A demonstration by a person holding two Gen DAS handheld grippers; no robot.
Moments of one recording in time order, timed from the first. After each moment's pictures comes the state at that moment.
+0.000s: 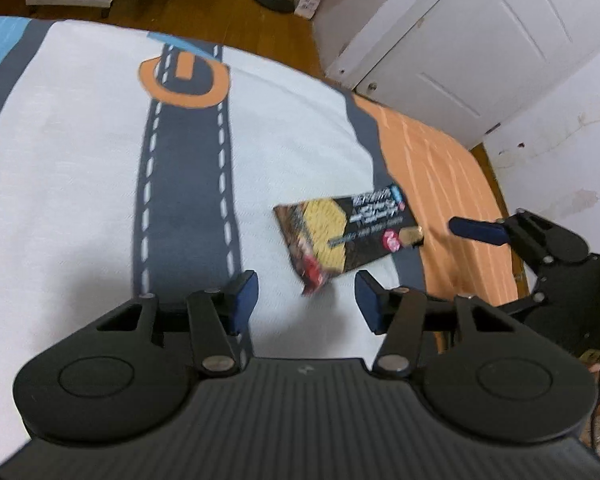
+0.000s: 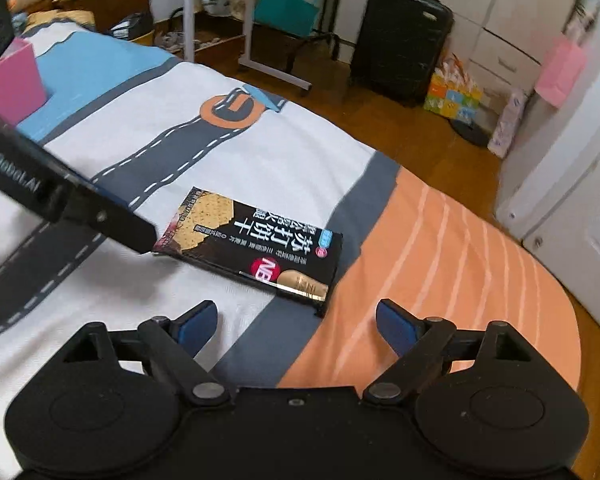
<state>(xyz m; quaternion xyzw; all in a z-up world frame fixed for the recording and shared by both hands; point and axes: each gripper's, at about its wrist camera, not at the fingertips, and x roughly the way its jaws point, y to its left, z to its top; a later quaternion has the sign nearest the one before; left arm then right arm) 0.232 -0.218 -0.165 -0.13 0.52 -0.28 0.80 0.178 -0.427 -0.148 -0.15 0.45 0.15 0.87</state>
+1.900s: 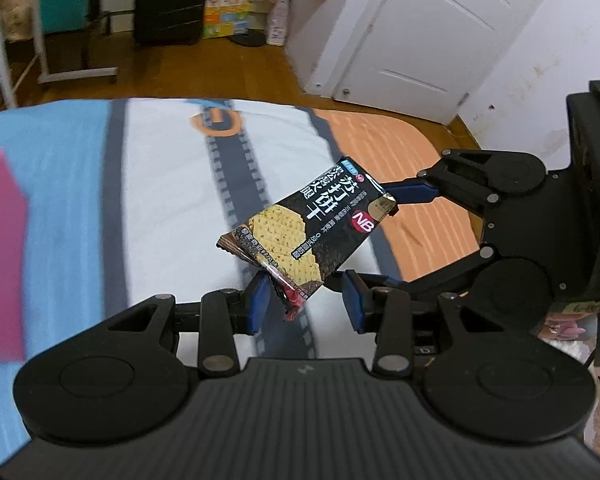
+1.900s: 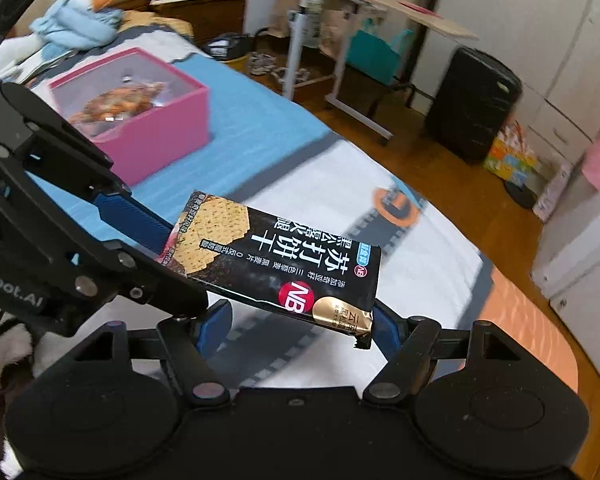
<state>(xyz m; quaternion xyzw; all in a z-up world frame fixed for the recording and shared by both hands) 0.084 -0.098 -0.013 -0.04 0.48 -0.30 0.83 0.072 -0.261 -0.015 -0.19 0.43 0.23 0.85</state>
